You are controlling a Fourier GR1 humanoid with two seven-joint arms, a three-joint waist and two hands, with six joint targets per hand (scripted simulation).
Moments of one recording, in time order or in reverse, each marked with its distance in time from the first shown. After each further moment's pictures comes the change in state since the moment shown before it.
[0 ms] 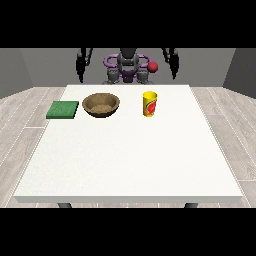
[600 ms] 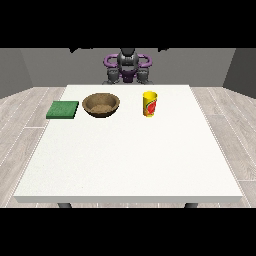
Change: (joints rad) left arm -0.034 -0.056 -0.177 -0.159 0.055 0.215 0.276; right arm 0.001 -0.005 -0.062 -0.127 -0.125 0.015 0.155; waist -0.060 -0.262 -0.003
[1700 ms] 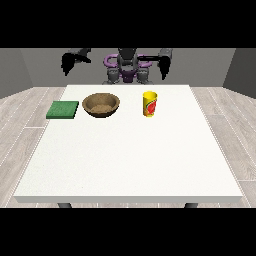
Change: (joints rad) left arm -0.300 0.058 0.156 0.182 -0.020 0.015 -0.295; right arm -0.135 -0.028 -0.094 0.017 -0.054 0.056 -0.209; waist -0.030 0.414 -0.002
